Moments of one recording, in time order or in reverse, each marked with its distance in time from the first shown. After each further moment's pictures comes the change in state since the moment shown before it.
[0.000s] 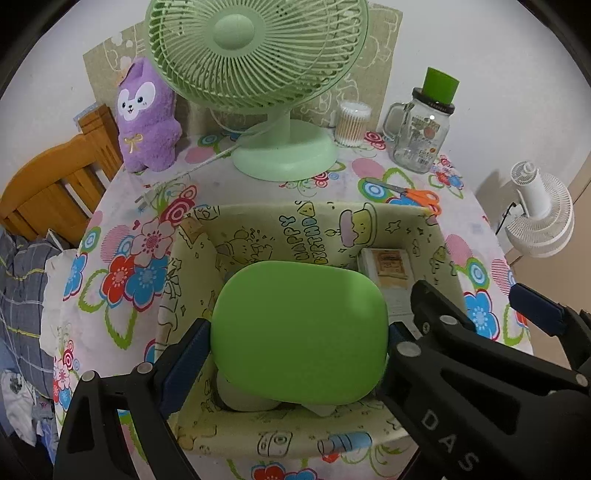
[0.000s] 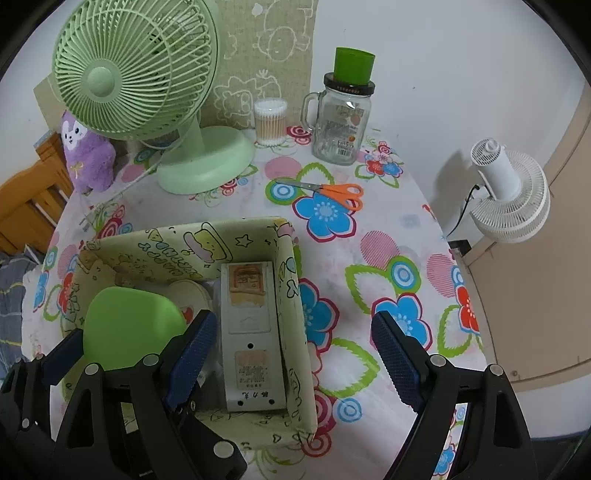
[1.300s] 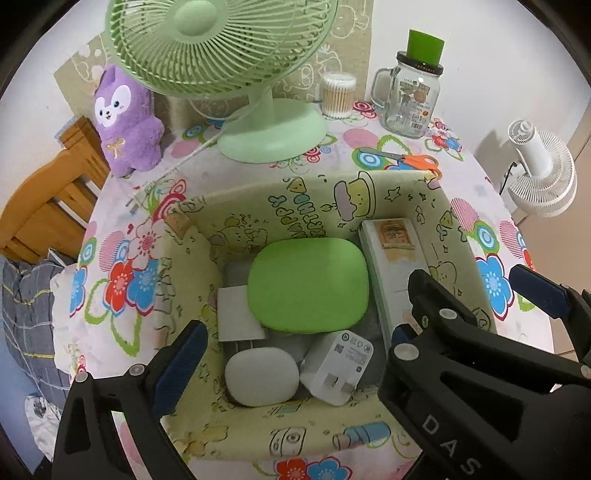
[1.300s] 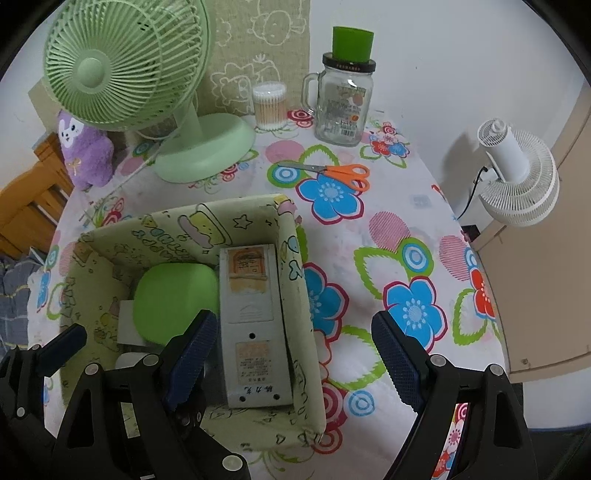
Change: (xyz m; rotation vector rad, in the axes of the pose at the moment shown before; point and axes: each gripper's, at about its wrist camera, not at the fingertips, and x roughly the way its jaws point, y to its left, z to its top) left arm 0.006 -0.007 0.001 0.118 0.082 0.033; right arm 0.011 -0.003 -0.008 0.036 0.039 0.041
